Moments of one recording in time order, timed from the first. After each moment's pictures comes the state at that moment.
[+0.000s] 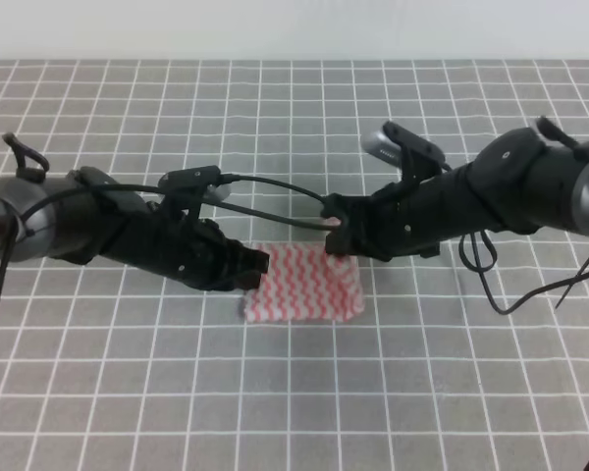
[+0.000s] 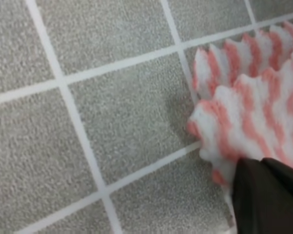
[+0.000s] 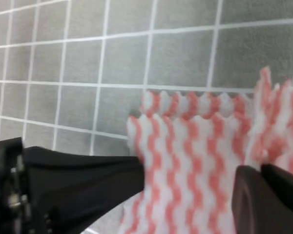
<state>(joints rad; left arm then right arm) -0.33 1.96 -1.18 -1.02 0.55 0.88 0.43 1.97 -1.33 0.99 0.54 -0.34</state>
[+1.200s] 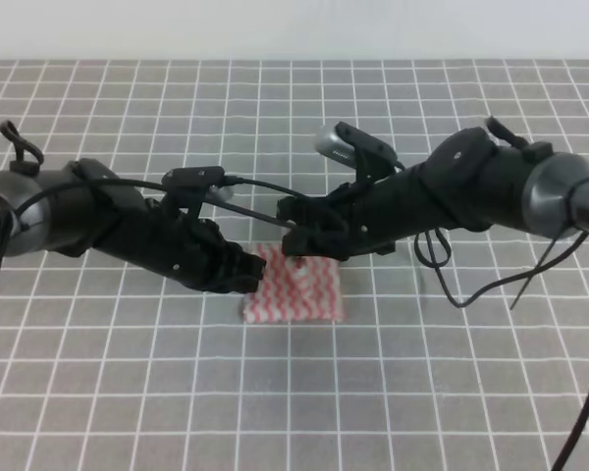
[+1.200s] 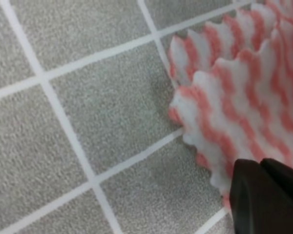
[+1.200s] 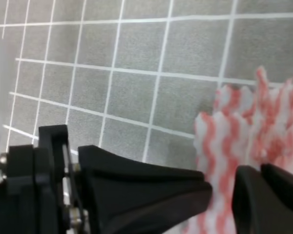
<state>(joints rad) -0.32 1.96 -1.19 -0.94 0.61 0.87 0.49 2.04 -1.44 1.01 0.55 -0.34</state>
